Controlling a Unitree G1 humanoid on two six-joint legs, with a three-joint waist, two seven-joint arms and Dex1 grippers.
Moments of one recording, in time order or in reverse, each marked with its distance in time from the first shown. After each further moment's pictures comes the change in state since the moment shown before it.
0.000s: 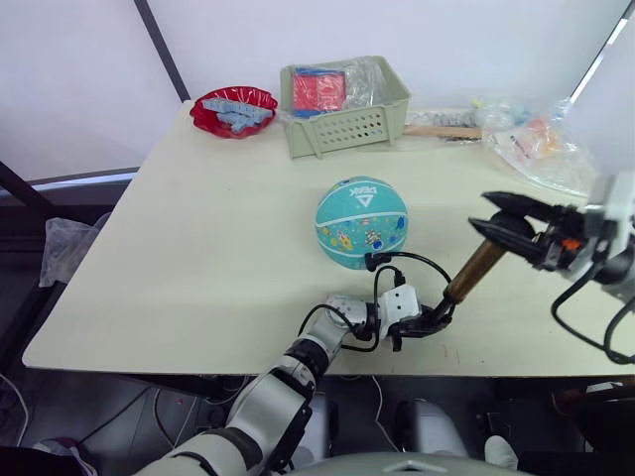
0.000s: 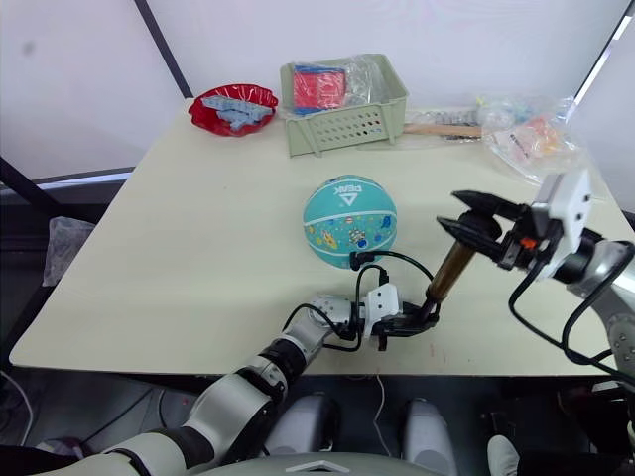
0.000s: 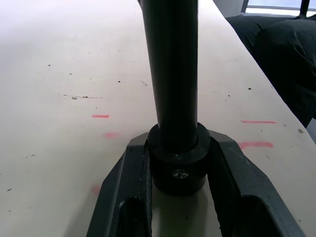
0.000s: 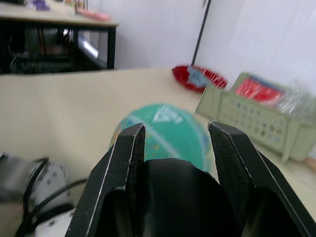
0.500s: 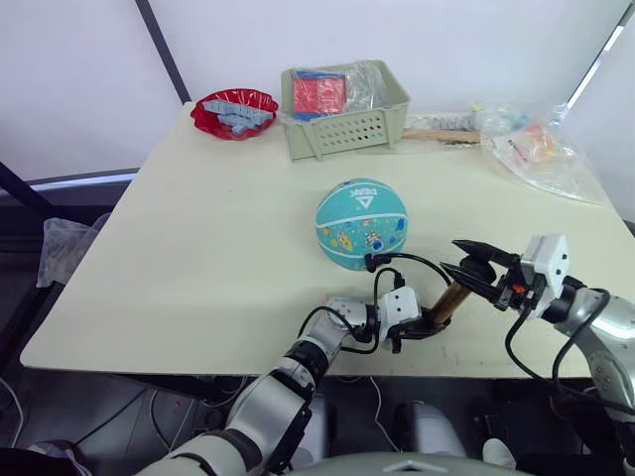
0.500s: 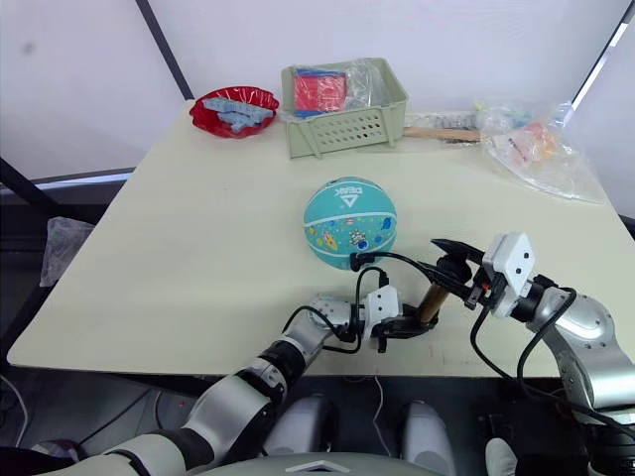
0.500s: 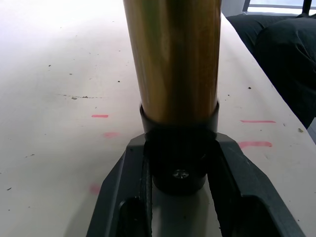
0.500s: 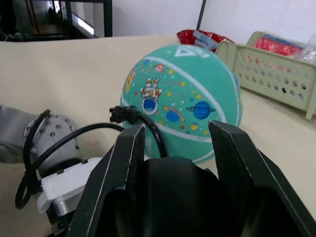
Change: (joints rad) left arm 0.003 0.000 0.000 0.000 0.010 0.000 0.008; right arm 0.123 0.156 0.135 0.085 -0.192 -0.172 0.000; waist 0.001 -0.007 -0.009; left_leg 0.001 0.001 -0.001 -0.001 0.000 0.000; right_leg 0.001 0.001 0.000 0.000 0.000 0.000
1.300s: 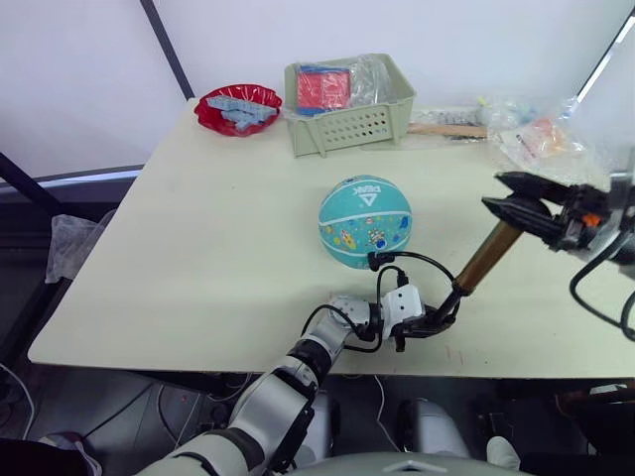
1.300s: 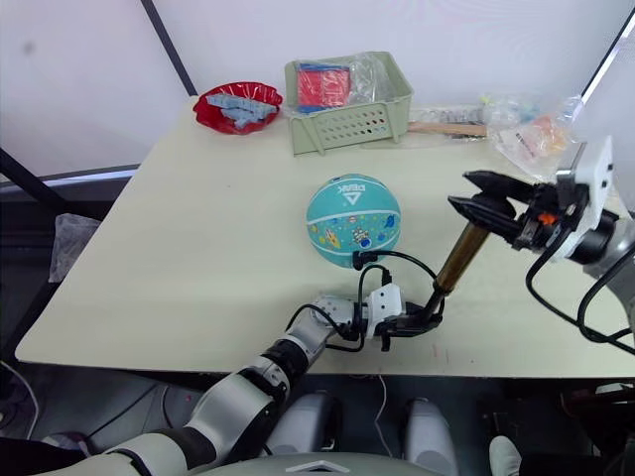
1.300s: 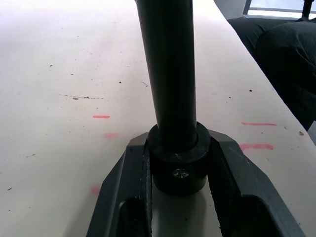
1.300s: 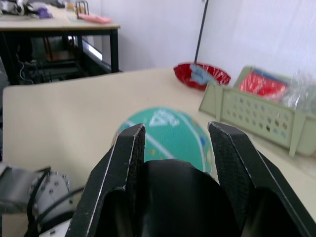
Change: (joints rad) left arm -0.002 -0.014 0.001 -0.001 -0.008 0.000 -0.003; right arm -0.299 -0.228 -0.269 -0.051 0.386 0.376 -0.011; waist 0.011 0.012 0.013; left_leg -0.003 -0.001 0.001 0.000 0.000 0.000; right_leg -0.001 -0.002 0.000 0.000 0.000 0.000
